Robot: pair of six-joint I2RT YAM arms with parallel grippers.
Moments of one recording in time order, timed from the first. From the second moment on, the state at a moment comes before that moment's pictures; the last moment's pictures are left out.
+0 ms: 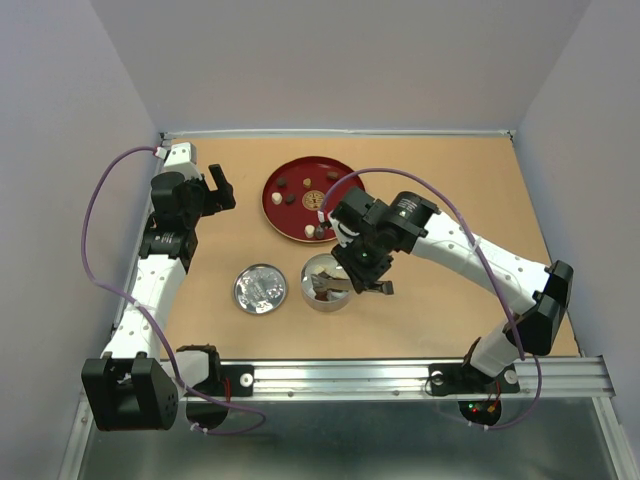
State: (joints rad) left arm -0.01 1.08 0.89 -0.13 0.04 -0.21; right arm 0.96 1.58 1.63 -1.29 -0.11 0.21
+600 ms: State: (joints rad) left arm -0.01 1.08 0.89 -0.13 0.04 -0.21; right arm 0.96 1.58 1.64 -1.29 -0.07 0.23
